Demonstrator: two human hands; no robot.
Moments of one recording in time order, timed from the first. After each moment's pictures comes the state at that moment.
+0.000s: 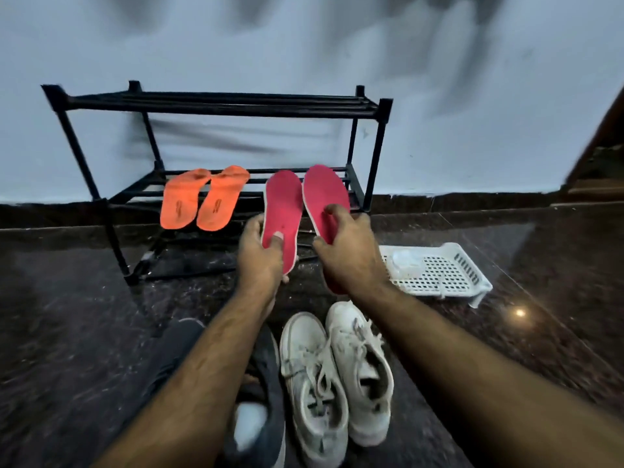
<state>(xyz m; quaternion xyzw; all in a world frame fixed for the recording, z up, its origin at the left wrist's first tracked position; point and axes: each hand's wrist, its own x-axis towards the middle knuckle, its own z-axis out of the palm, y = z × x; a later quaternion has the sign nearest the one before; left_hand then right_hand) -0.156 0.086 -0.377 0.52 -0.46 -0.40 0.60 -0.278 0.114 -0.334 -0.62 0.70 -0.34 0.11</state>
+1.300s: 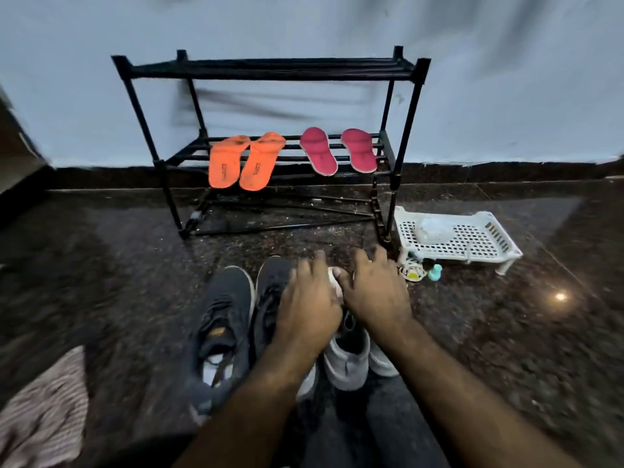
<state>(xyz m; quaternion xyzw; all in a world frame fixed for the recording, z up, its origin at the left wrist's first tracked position) -0.151 0.216 -0.415 0.63 -0.72 -0.13 0.25 -0.268 0.197 -0.414 -0.67 0.73 -0.14 0.03</state>
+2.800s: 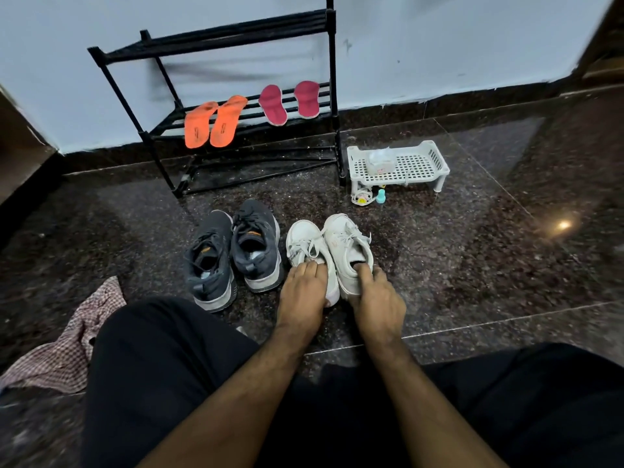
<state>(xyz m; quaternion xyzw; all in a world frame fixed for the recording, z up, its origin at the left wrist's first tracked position) -0.218 0.376 -0.471 0.58 -0.81 0.03 0.06 -0.352 0.407 -0.495 -0.60 0.78 -0.18 0.04</state>
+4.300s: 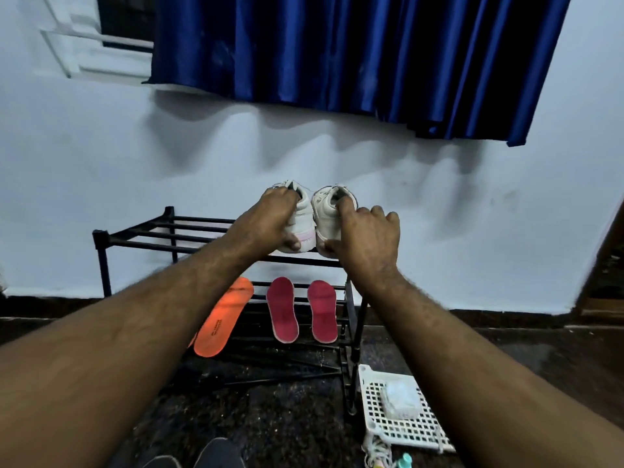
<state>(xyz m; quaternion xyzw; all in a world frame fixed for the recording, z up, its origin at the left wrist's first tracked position) -0.144 -0.035 -0.106 0.50 -0.82 0.06 0.29 -0.325 -0.001 -0.128 -0.65 0.63 -0.27 -0.33</state>
